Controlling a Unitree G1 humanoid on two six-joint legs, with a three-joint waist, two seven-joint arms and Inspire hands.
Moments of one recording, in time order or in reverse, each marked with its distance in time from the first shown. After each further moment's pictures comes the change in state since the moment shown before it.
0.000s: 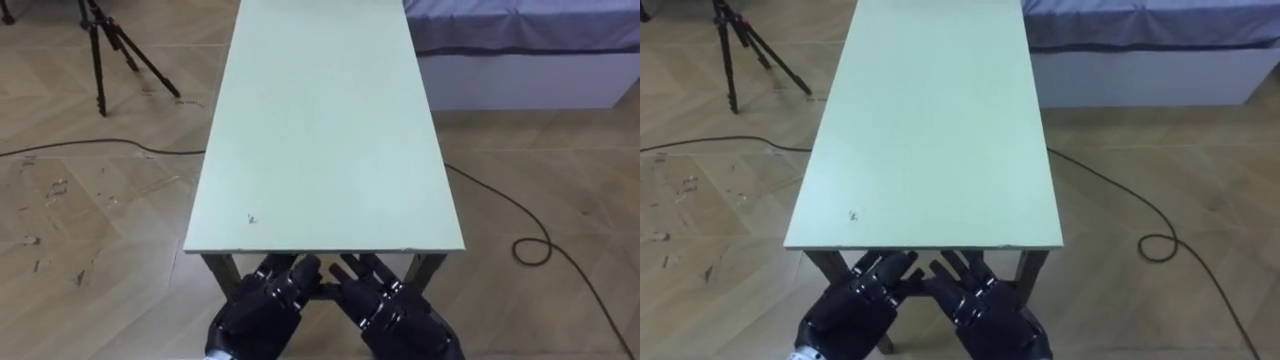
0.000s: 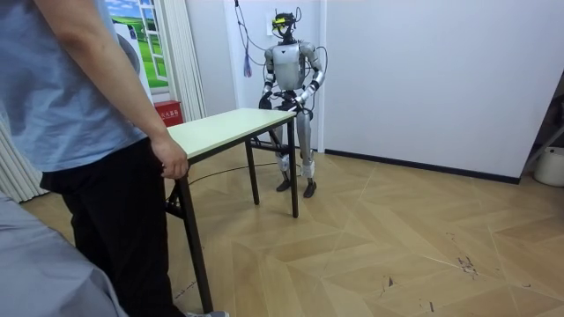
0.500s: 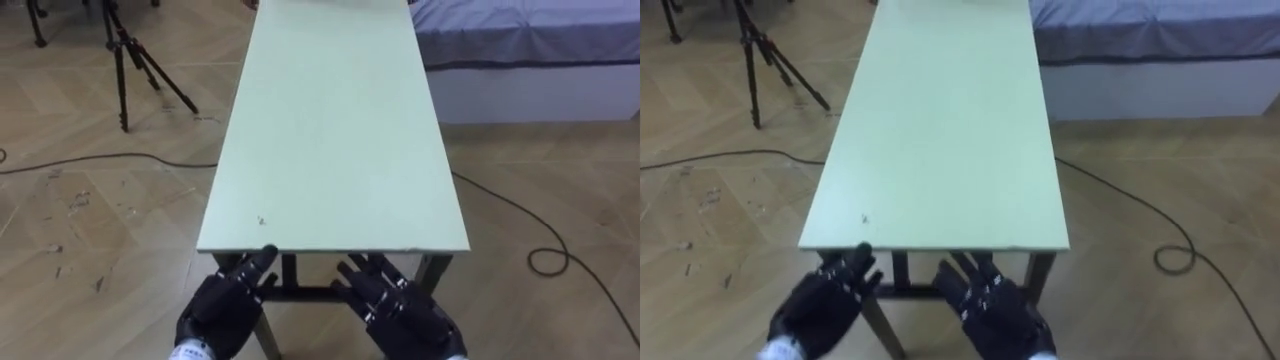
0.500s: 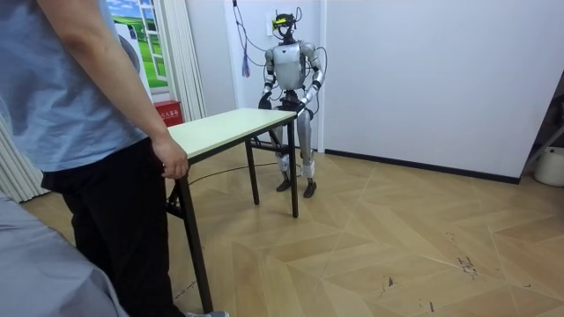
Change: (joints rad) left arm -0.098 -0.013 0.090 0.204 -0.023 0.020 0.084; right arm -0.052 -0.007 -0.016 0.078 0.039 0.009 -0.043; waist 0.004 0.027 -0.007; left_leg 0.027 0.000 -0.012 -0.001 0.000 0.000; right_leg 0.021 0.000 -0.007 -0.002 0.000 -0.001
